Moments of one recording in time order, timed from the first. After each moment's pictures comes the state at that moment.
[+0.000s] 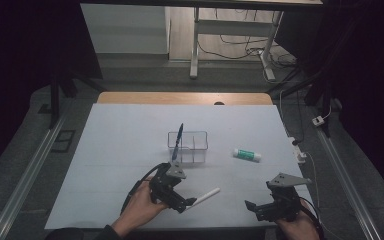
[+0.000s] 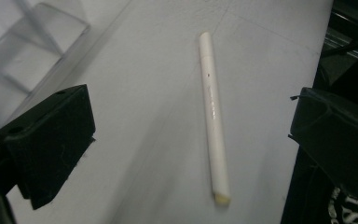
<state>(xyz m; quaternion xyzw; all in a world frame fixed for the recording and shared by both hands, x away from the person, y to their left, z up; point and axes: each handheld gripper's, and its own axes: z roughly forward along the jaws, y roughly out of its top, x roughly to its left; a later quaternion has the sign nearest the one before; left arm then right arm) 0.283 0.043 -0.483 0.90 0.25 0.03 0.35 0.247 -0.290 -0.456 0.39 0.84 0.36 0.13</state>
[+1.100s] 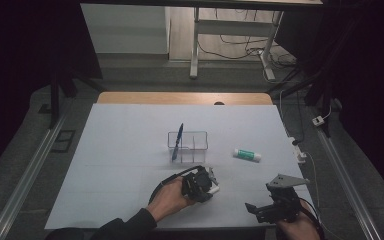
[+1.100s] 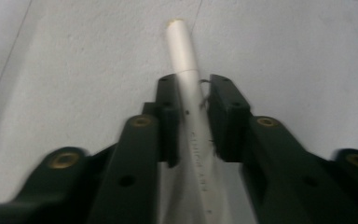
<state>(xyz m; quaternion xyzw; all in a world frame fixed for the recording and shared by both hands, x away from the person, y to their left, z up) 0.305 -0.031 -0.507 0.96 0.19 0.02 0.22 0.247 -0.289 -0.458 0.38 0.85 0.34 0.12</state>
